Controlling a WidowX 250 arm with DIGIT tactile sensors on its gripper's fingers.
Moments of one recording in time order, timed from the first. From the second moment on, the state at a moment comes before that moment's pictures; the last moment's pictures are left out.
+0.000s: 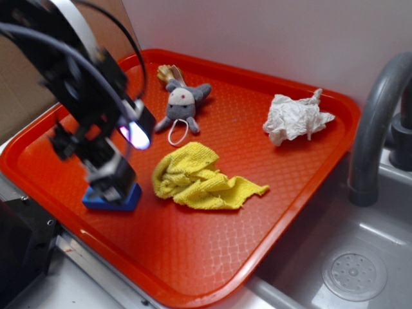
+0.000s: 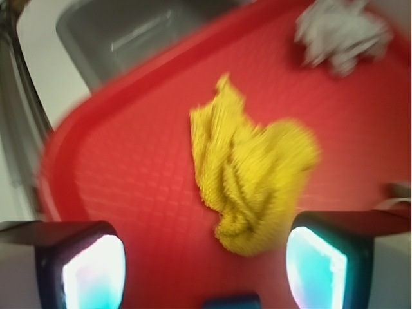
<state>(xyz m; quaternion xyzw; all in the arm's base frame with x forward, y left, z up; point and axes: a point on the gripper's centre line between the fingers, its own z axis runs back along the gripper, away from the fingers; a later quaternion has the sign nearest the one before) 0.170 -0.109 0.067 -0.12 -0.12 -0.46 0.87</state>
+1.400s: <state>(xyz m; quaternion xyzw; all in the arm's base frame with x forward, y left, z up) 0.122 -0.067 0.169 -0.12 -0.11 -0.27 0.95</state>
